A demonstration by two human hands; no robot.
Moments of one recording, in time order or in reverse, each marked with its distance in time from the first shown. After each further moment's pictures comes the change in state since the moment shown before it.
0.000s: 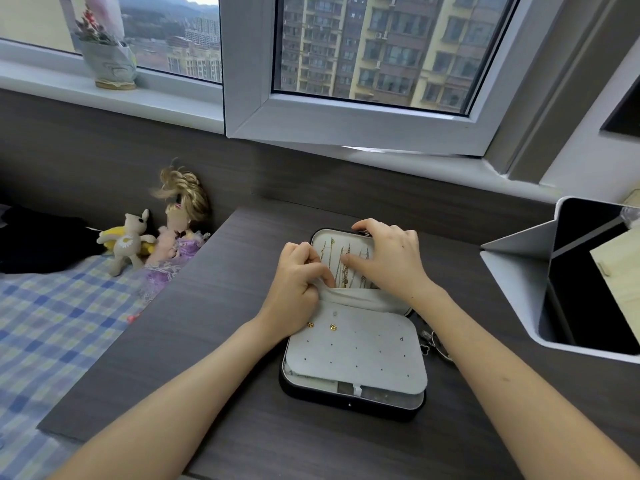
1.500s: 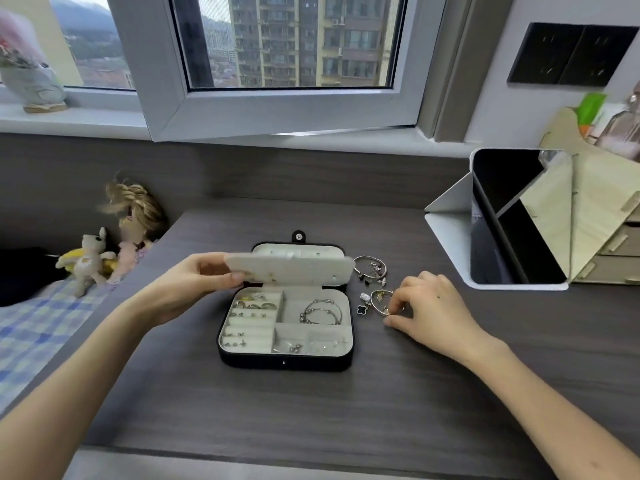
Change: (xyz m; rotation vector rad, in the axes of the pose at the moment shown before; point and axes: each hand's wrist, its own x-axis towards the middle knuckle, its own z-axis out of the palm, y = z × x) left_hand -0.003 0.004 -0.064 -0.559 -0.568 -0.564; right_hand -0.143 0.091 -0.047 -0.167 -0.186 0.060
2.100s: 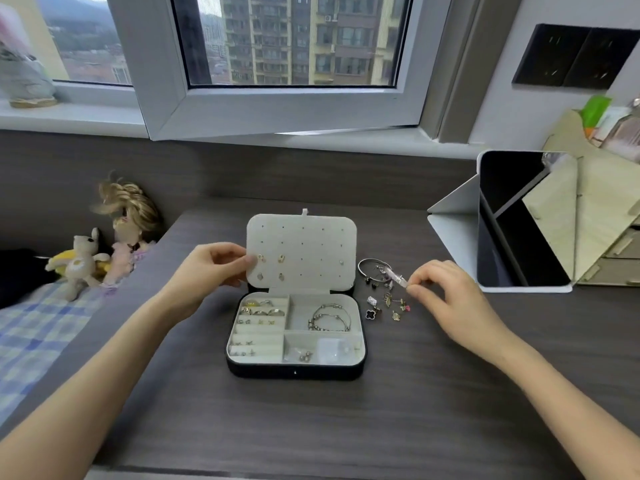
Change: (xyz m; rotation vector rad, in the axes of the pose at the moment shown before) left_hand 0.023 0.001 0.007 0.067 0.295 0.025; right_hand 0.000 0.012 -0.010 0.425 0.240 -0.028
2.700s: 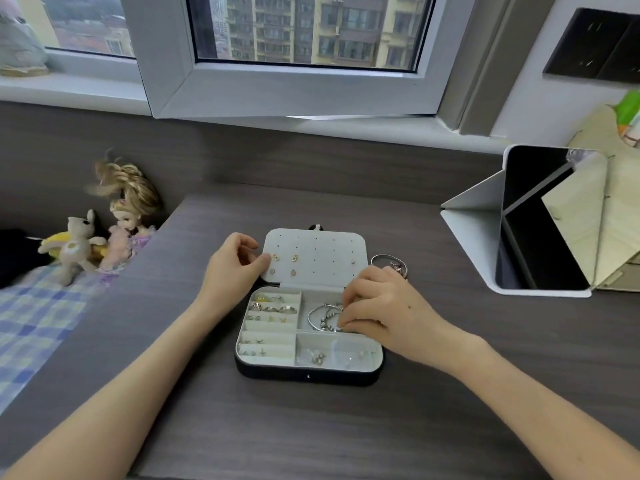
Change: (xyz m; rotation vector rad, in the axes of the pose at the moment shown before) left_hand 0.012 -0.023 0.028 0.319 0.312 0.039; right_hand 0.026 -0.047 0.060 -0.130 -0.227 -0.542
